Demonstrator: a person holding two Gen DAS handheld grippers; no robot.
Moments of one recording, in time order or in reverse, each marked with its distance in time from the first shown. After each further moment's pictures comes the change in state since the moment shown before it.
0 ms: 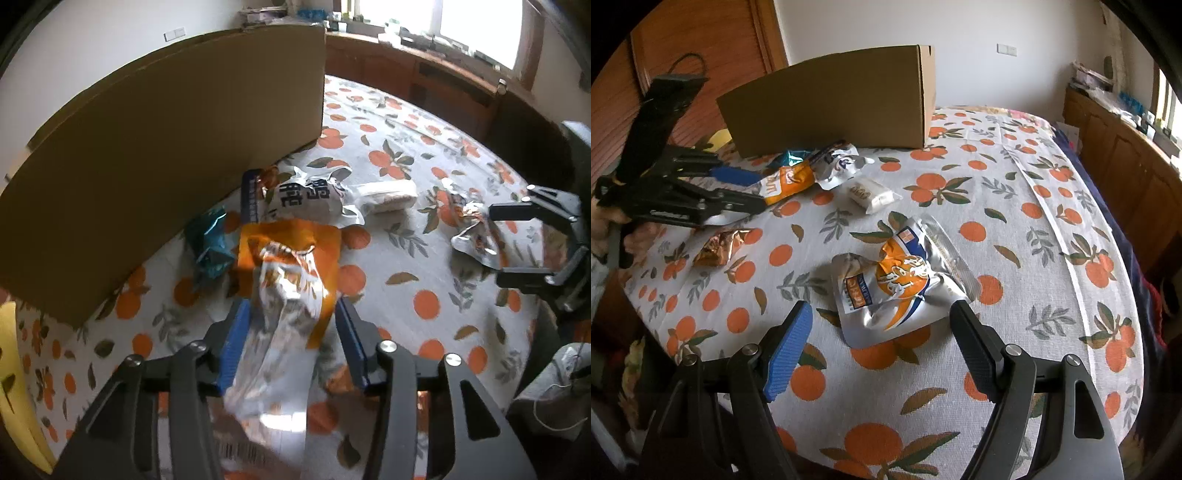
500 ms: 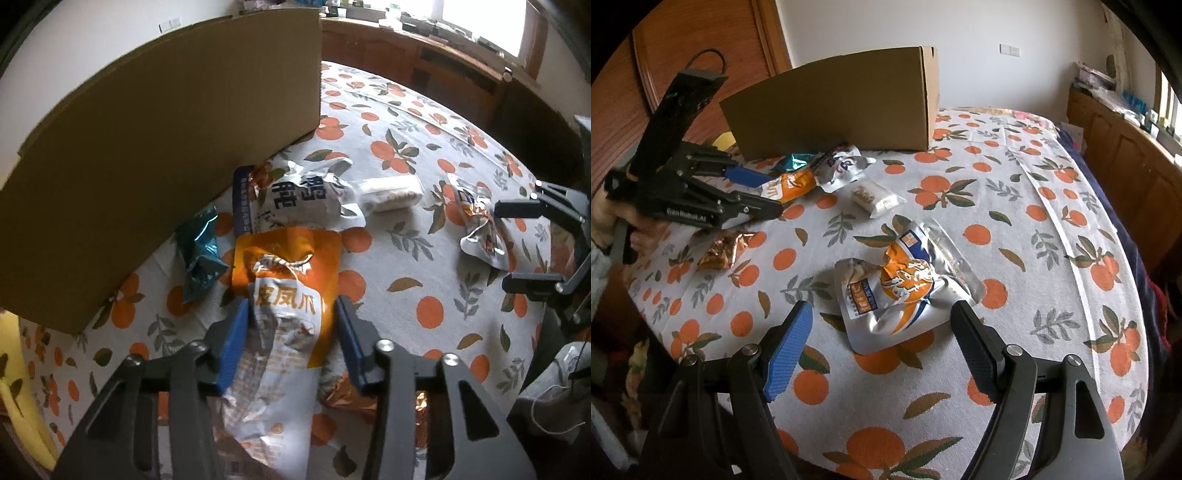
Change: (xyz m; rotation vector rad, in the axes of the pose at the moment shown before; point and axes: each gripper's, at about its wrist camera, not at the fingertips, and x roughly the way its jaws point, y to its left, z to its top) left arm 0.007 -0.006 0.010 0.010 0.052 0.017; right arm 0.000 -0.002 0.001 0.011 -0.009 0.033
